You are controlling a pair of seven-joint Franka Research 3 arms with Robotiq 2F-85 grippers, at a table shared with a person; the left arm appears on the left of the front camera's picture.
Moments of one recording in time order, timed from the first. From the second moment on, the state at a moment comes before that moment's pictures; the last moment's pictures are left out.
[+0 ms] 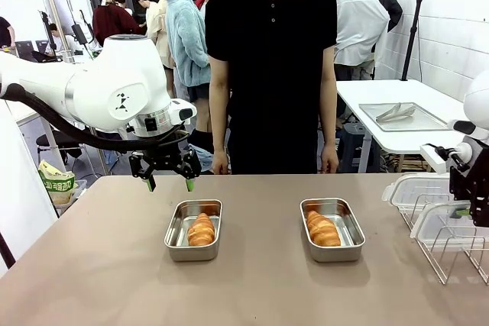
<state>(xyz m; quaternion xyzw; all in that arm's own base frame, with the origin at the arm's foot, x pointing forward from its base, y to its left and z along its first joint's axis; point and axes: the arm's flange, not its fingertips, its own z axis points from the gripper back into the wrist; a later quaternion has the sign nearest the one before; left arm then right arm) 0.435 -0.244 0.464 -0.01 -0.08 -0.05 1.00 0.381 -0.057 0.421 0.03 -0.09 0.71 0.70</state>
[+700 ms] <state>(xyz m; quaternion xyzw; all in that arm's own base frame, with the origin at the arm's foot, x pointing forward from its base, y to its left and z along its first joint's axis) 0.435 -0.244 0.464 -0.01 -0.08 -0.05 1.00 0.354 -0.052 0.469 0.01 -0.13 0.71 0.69</state>
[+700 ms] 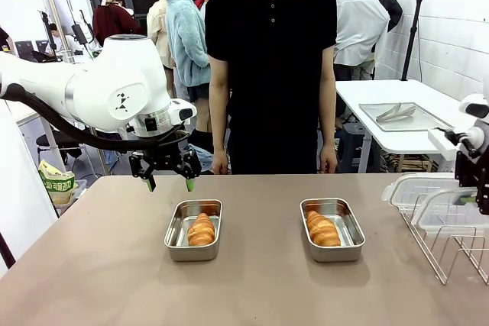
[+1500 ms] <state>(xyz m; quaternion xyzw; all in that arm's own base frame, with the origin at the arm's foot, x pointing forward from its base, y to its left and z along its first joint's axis) 0.435 -0.244 0.464 -0.01 -0.08 -0.05 1.00 0.329 -0.039 0.547 -0.01 -0.11 0.73 0.68</state>
